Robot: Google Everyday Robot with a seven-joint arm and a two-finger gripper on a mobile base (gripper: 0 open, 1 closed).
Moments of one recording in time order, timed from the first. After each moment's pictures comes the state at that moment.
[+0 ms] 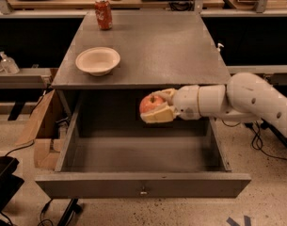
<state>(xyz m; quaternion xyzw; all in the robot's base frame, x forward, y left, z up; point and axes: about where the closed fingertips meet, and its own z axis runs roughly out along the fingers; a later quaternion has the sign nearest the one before) 0.582 -0.041 0.793 -0.48 0.68 0.31 0.46</state>
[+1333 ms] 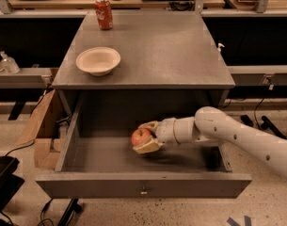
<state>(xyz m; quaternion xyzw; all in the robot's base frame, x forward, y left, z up) 0.583 -0.009 0.625 -0.54 0.67 0.27 0.42</state>
